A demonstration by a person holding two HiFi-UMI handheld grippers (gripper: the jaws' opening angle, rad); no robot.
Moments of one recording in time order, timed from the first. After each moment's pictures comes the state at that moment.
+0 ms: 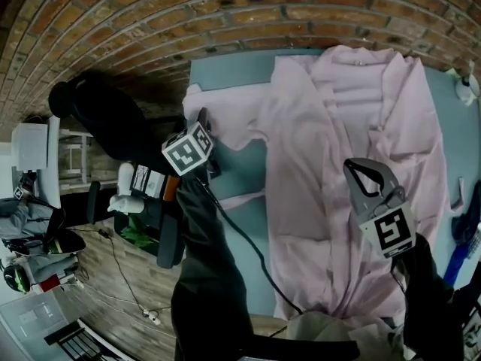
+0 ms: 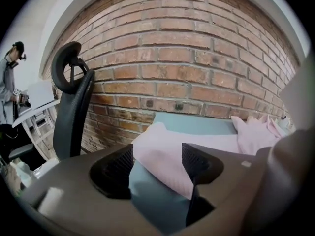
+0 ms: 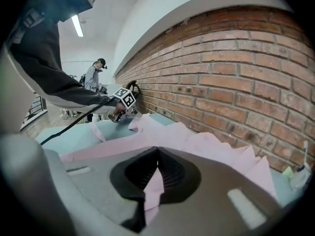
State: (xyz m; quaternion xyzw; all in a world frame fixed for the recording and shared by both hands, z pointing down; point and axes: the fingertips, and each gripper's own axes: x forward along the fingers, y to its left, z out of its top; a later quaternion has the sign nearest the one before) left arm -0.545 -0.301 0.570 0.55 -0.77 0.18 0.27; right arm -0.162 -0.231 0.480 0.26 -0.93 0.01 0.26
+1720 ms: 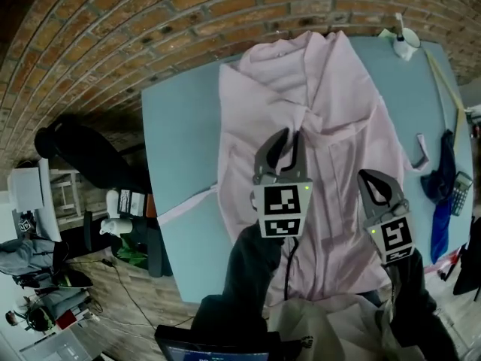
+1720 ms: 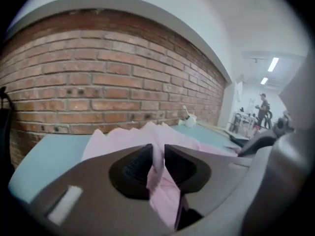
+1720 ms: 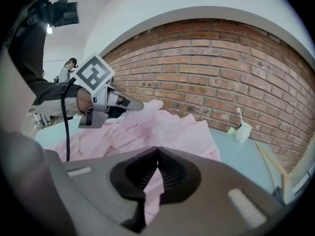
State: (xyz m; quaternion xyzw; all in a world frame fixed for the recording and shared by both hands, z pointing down) left arm -0.100 -0.258 0.454 0.80 -0.55 0.16 0.15; right arm 0.046 -0.172 0.475 0.42 -0.86 0.08 0.28
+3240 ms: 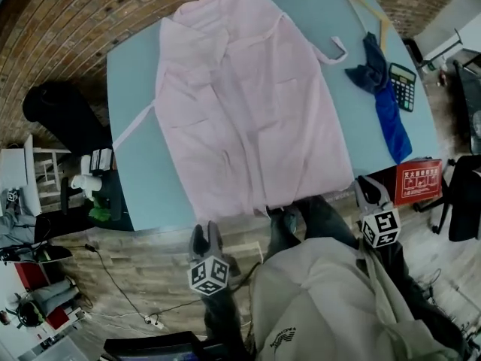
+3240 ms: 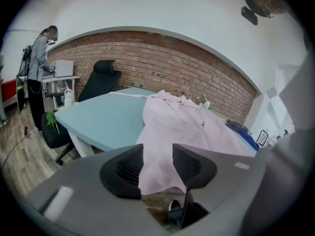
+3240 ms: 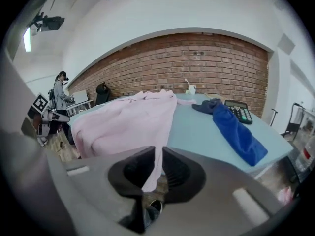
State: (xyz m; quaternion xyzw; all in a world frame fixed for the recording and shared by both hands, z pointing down) left arm -0.183 0.263 0.553 0.62 -0.72 0.11 0.30; right arm 0.283 0.182 0.562 0.51 -0.80 0.19 0.24
